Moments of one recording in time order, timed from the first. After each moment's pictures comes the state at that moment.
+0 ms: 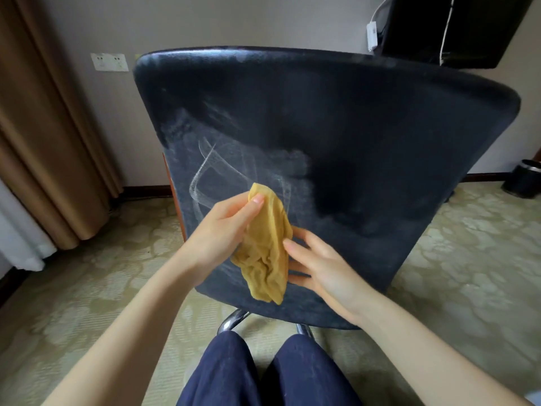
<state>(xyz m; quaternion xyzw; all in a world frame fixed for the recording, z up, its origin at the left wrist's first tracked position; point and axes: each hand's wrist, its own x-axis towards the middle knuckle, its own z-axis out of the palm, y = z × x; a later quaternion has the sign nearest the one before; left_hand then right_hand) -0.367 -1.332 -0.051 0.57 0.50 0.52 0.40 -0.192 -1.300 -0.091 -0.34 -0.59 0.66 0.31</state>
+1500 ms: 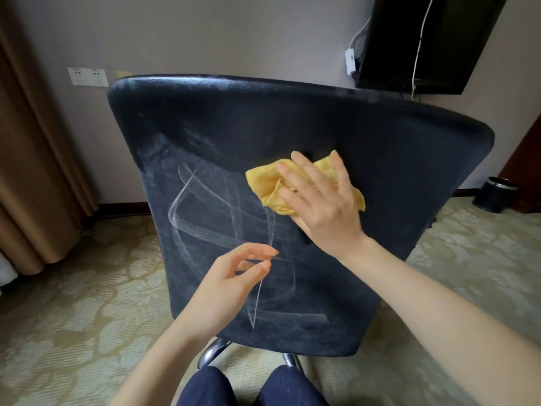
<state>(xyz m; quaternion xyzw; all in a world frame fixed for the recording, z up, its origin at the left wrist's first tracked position) -0.337 -1.335 -0.064 0.55 0.56 0.48 0.38 -0.191 -1.190 -0.040 -0.17 -0.75 -0.47 0.44</state>
